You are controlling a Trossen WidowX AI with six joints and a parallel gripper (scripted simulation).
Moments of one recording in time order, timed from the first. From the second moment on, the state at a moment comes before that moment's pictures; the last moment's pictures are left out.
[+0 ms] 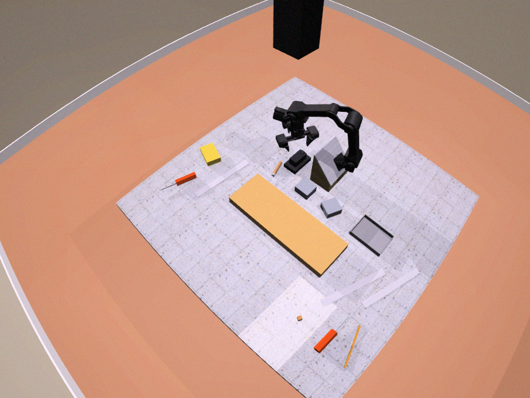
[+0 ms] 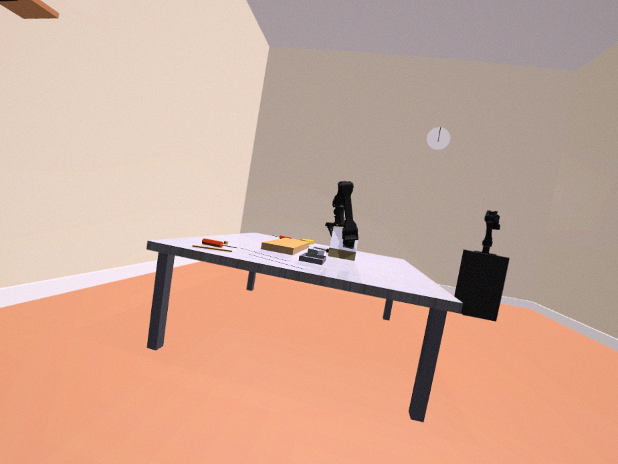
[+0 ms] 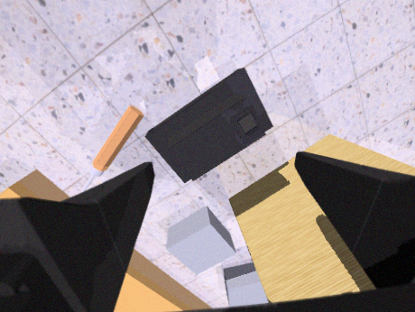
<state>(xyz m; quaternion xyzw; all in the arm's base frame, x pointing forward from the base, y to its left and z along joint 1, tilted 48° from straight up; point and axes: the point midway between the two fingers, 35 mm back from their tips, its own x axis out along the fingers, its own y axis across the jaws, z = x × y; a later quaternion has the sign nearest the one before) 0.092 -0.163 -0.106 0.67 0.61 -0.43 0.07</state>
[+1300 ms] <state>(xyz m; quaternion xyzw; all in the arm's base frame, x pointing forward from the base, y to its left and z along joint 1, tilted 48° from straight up) 0.088 -0.132 -0.132 0.55 0.32 -0.74 -0.22</state>
